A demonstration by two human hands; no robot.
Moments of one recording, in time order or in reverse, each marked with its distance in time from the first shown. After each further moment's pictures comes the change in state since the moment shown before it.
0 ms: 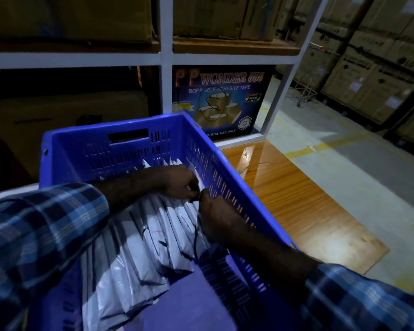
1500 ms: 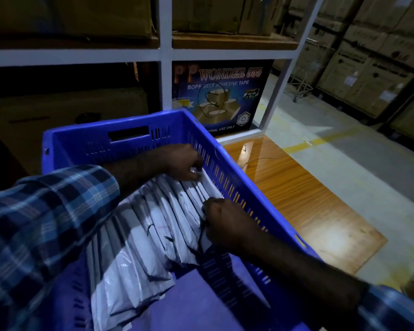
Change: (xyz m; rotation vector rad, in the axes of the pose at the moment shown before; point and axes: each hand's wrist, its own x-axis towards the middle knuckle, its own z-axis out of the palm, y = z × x) left_hand 0.007 -0.010 -0.028 0.146 0.160 0.016; right_hand -0.039 -0.008 -0.030 0.057 0.005 -0.113
